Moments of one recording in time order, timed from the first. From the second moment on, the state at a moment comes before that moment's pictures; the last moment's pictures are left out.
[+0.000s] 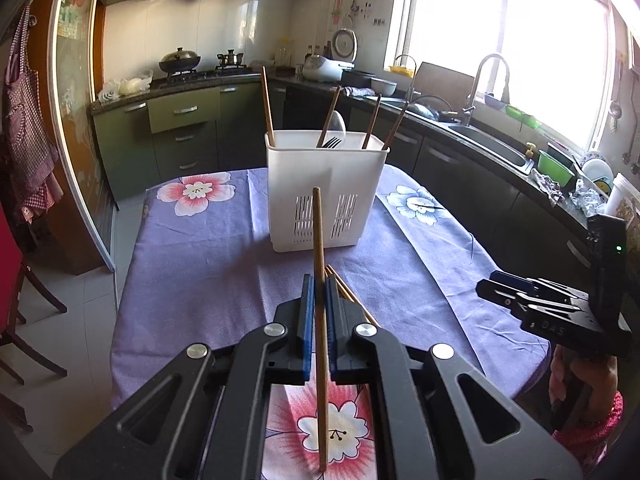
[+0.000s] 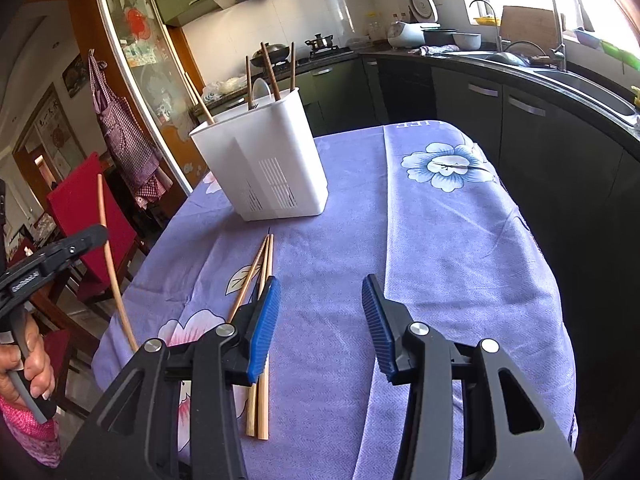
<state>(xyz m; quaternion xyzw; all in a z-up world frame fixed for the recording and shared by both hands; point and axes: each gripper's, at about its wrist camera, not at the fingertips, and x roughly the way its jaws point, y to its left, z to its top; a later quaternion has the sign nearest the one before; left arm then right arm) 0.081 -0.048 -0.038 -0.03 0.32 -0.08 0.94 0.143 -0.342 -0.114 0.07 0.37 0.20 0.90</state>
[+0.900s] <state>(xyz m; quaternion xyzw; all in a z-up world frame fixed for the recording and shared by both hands) 0.057 -0.015 -0.032 -0.04 0.28 -0.09 0.95 0.263 -0.198 -0.185 -0.13 0.51 0.21 0.82</state>
